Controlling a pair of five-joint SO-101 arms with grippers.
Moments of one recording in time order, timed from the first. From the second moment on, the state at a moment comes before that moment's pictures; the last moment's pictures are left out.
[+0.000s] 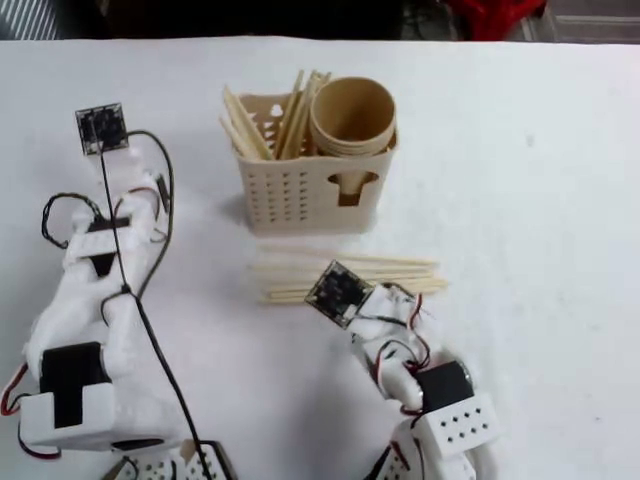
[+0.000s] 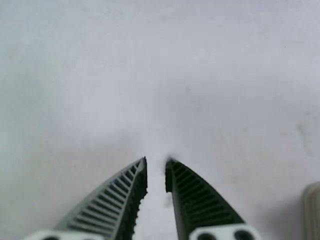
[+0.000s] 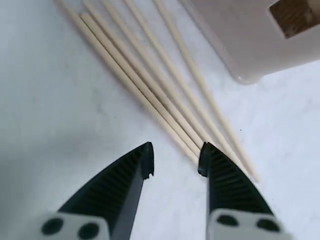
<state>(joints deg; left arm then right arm) -17.5 -0.5 42.5 10.2 3.8 -23.4 -76.9 84.1 50.8 38.8</state>
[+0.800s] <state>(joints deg) -17.5 -0.5 42.5 10.2 3.8 -27.8 -22.2 65.1 31.2 59.3</state>
